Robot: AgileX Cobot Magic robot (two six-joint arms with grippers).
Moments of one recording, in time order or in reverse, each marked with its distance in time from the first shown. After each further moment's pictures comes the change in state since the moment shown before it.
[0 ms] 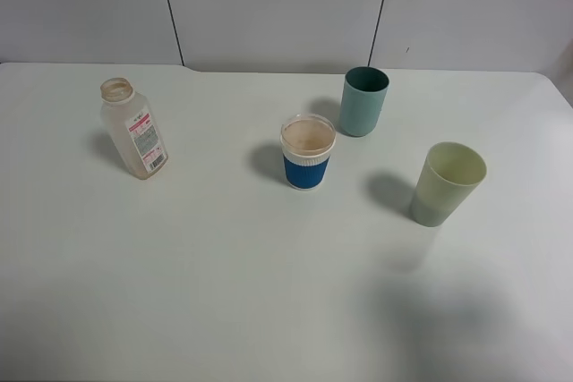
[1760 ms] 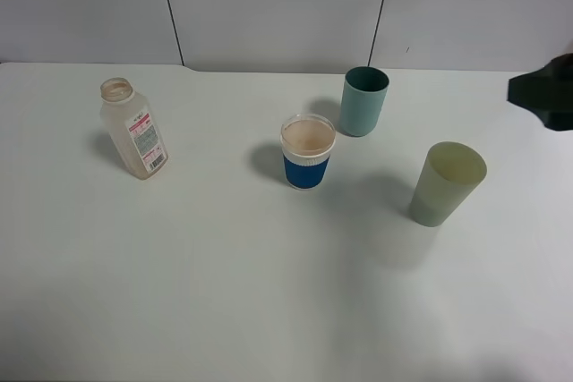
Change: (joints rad) left arm 0.000 0.000 0.000 0.000 0.000 0.000; right arm 0.308 0.822 -0.070 -0.081 -0.643 0.046
